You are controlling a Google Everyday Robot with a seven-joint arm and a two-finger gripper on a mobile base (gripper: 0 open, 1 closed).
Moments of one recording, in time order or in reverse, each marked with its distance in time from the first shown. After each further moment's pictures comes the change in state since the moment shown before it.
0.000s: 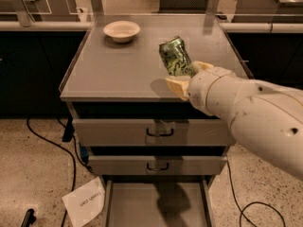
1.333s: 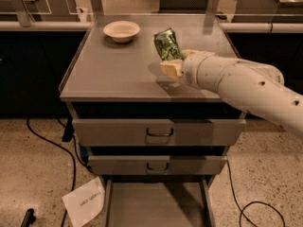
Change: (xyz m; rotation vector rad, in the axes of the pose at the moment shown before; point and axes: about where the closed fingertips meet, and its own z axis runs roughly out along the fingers) arm -0.002 -0.032 0.102 -0.098 -0.037 0.039
